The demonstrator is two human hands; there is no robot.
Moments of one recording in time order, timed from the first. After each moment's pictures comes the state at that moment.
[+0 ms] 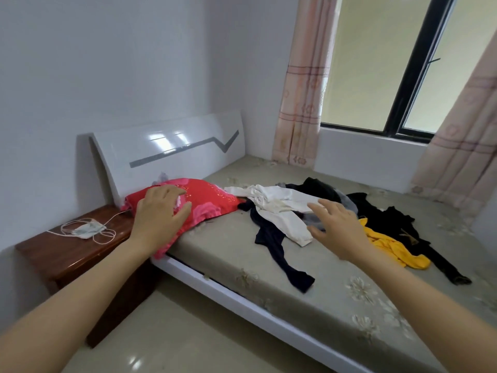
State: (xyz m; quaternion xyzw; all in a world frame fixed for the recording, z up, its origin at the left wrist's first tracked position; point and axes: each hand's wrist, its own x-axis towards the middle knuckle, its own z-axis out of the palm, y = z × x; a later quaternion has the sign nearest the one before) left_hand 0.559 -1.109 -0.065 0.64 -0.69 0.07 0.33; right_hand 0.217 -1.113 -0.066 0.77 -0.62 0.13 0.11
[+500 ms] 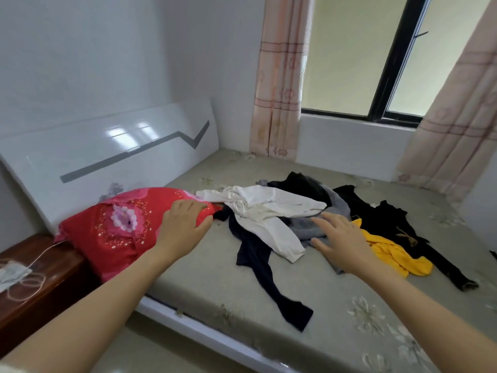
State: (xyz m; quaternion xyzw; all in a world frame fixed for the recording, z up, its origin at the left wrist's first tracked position) left_hand 0.476 -1.384 -0.113 0.58 -0.77 -0.01 0.27; right_hand 0.152 -1.326 -0.118 0.74 -0.66 0.12 0.08
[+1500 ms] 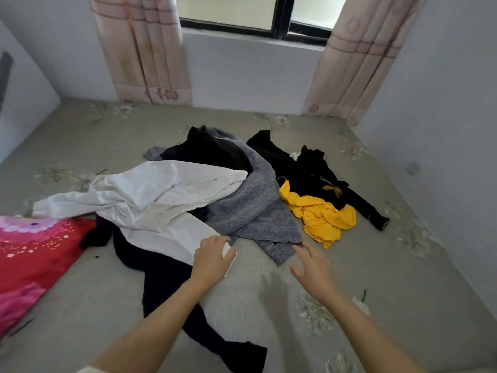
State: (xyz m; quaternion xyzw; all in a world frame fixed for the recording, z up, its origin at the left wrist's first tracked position) left_hand 0.163 -1.668 -0.286 0.44 -0.82 -0.35 0.07; right_hand -0.024 -1.518 -0.276 0.46 -0.87 0.07 -0.17
